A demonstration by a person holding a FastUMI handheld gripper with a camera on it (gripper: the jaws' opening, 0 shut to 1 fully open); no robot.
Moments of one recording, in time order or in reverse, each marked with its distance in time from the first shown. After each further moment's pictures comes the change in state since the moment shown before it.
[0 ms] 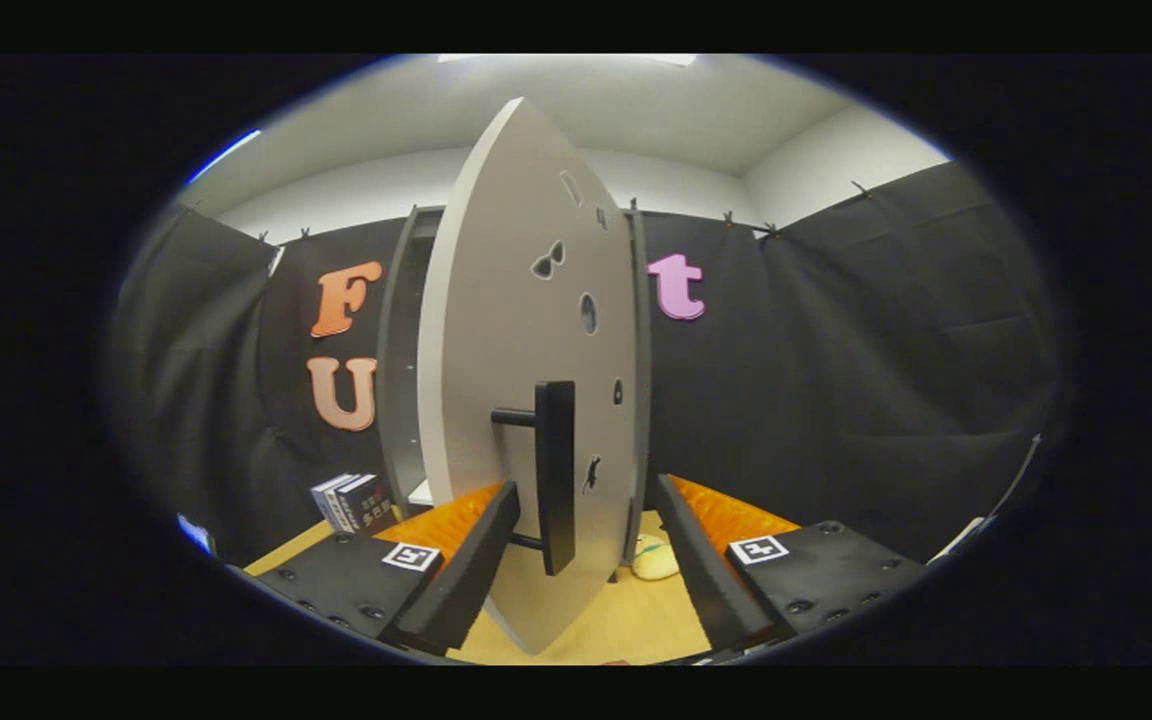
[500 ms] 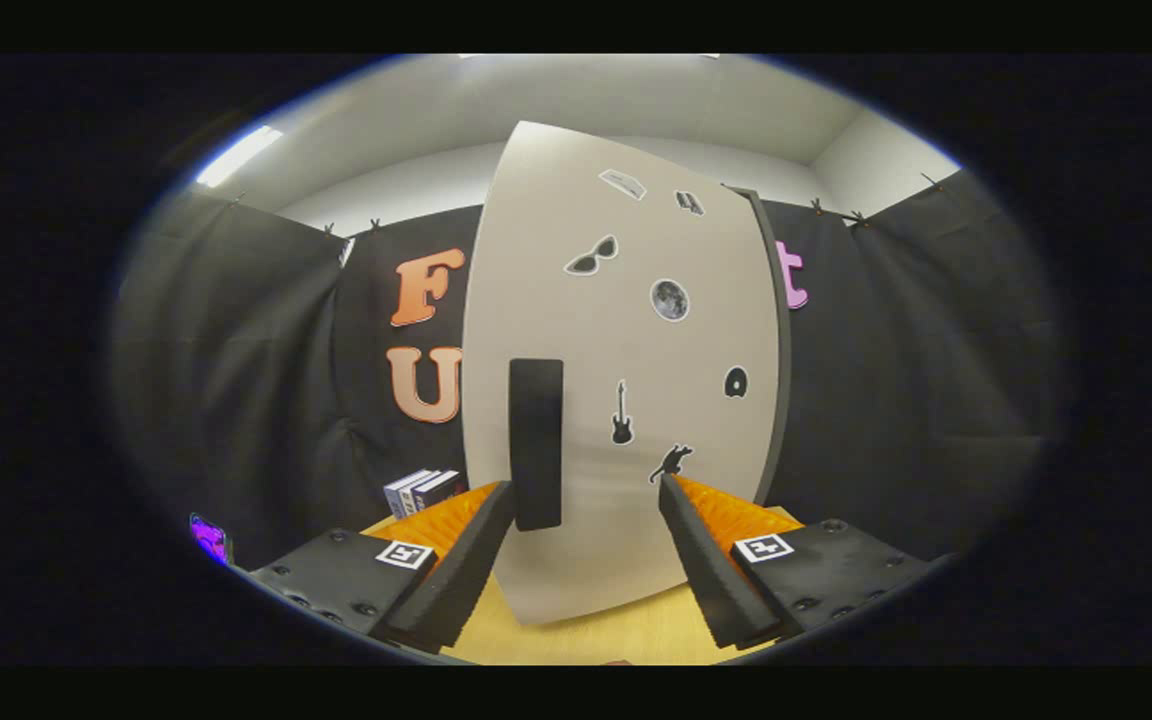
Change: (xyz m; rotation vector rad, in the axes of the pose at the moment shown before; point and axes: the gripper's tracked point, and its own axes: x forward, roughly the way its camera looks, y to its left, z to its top) arm 0.046 0.093 -0.001 0.000 0.011 0.217
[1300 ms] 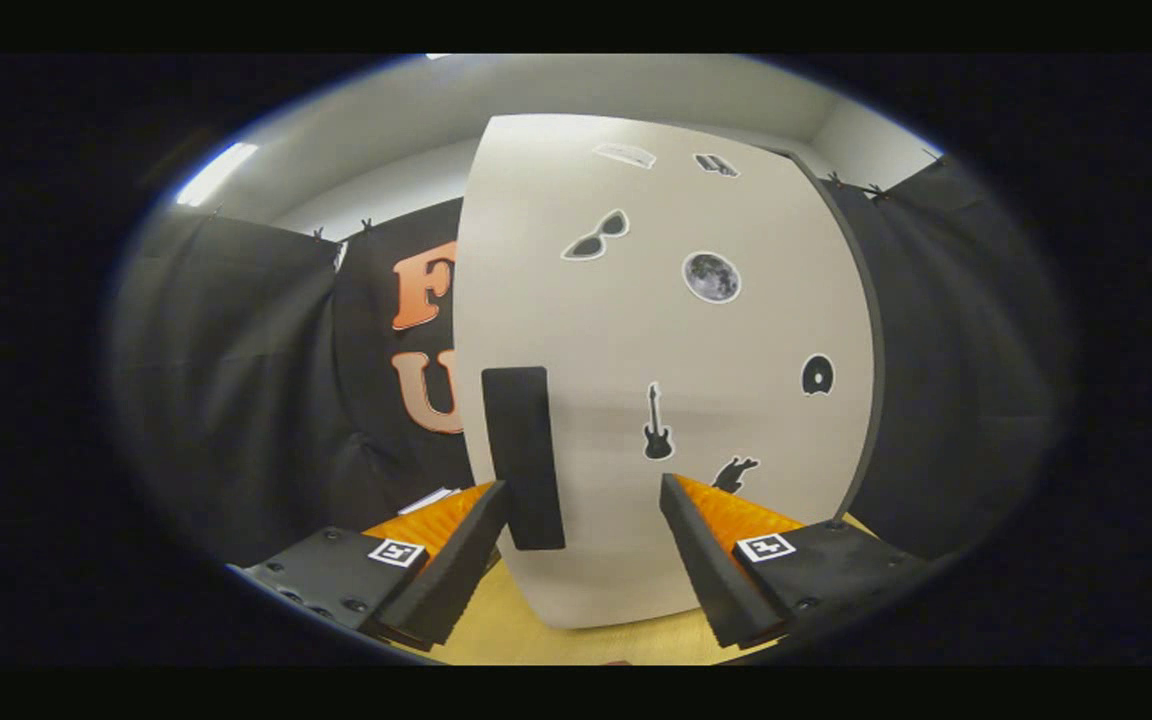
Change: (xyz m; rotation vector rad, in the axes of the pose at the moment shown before) arm 0.117 0.029 0.002 0.064 0.044 0.050
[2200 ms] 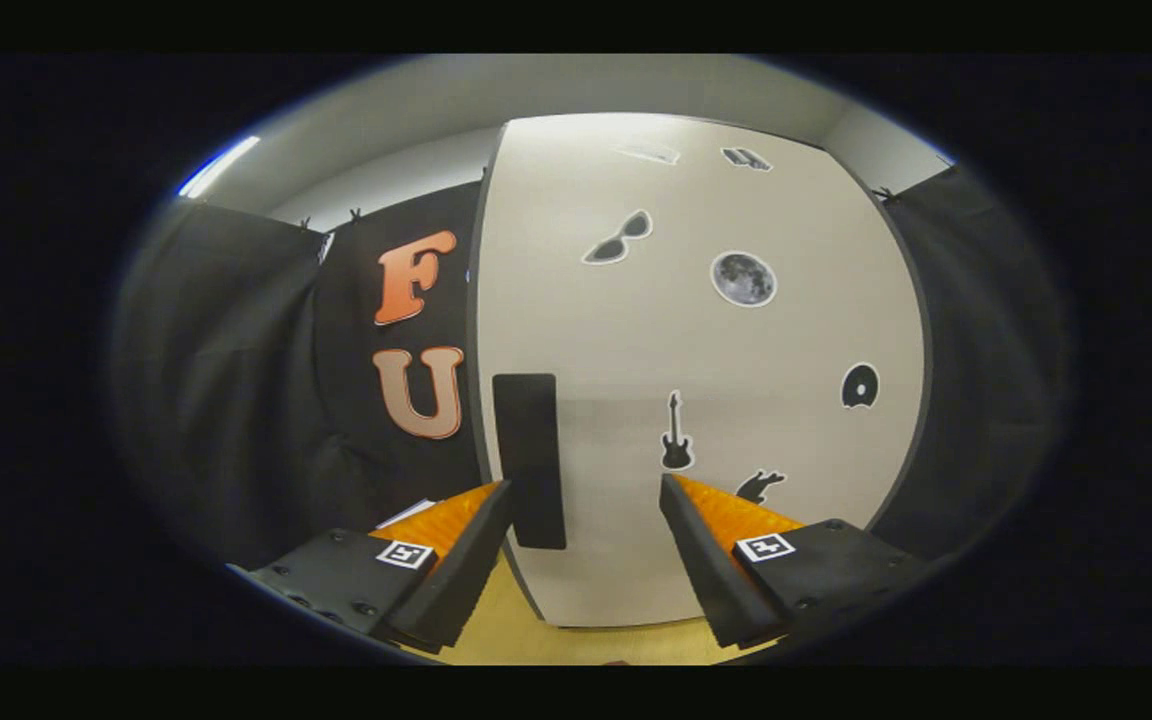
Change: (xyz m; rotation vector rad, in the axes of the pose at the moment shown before) arm 0.044 0.010 0.002 -0.009 -0.013 -0.036
